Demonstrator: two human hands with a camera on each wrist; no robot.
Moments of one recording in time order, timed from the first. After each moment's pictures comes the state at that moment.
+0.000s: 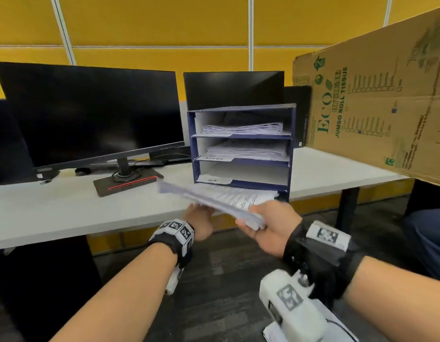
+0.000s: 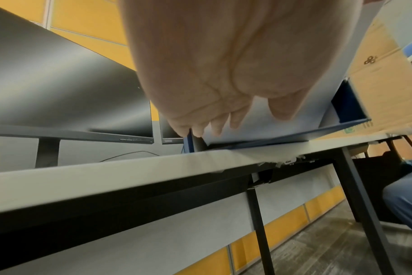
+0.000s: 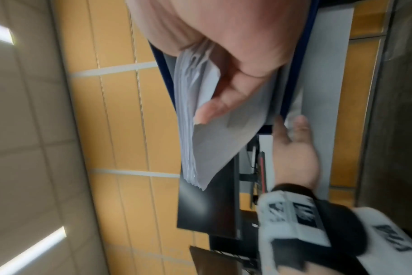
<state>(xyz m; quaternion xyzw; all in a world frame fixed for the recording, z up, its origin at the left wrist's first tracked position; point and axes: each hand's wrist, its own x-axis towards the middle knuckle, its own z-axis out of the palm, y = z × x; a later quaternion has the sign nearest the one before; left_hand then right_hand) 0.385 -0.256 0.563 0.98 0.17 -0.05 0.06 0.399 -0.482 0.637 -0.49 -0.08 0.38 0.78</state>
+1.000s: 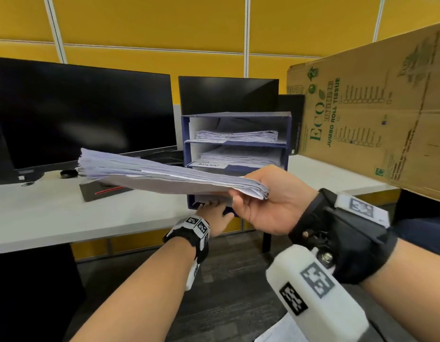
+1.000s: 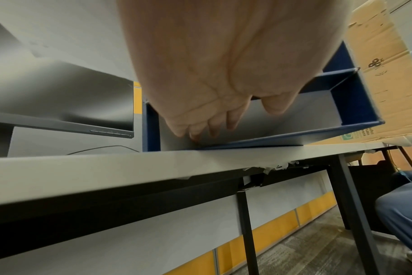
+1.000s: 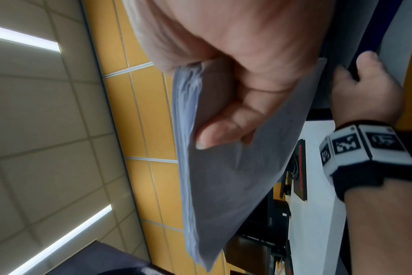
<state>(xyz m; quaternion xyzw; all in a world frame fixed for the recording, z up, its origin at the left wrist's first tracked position) 0.436 -0.285 0.569 0.97 0.20 0.09 0.11 0.382 -0.499 0.712 -0.46 -0.21 0.50 0.71</state>
